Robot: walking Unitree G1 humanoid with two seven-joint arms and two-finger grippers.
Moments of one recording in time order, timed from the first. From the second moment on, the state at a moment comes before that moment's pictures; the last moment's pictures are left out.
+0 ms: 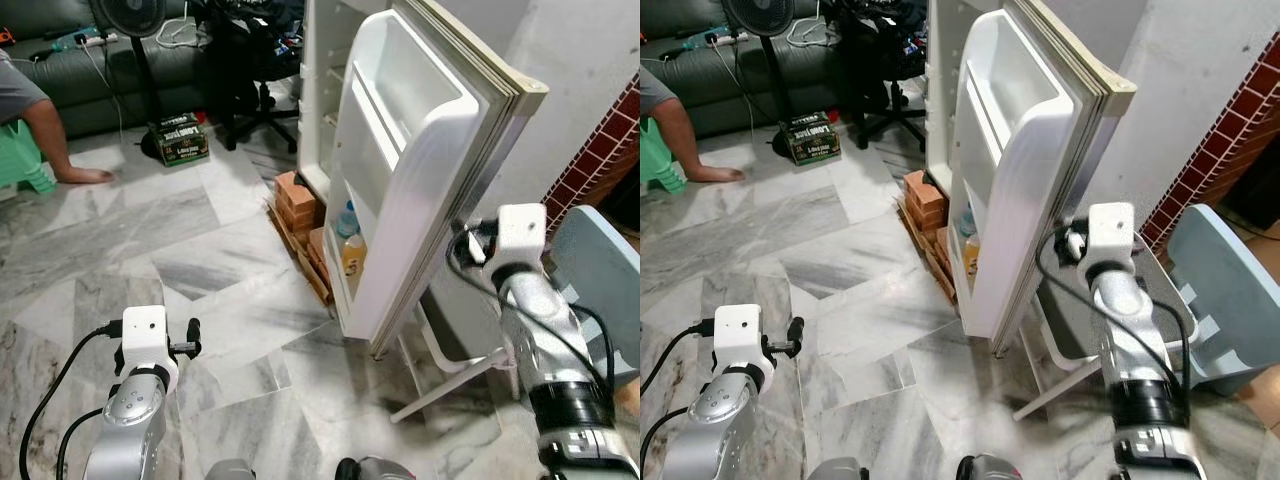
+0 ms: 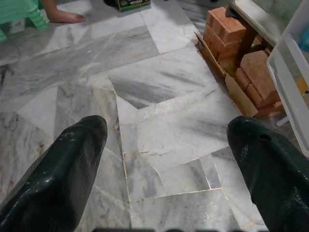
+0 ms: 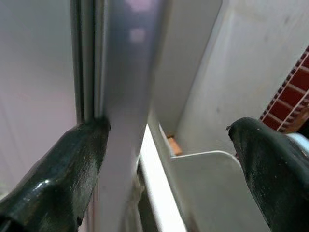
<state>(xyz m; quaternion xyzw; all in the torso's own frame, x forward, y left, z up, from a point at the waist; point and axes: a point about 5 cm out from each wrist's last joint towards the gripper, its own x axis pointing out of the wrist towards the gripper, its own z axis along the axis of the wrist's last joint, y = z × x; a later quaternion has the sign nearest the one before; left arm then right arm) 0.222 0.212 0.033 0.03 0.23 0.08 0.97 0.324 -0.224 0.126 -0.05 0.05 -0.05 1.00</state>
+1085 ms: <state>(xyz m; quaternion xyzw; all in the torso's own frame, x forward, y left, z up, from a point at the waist) 0.229 0.207 0.031 0.04 0.23 0.06 0.97 0.224 -0.088 0.225 0.36 -0.01 0.64 0.68</state>
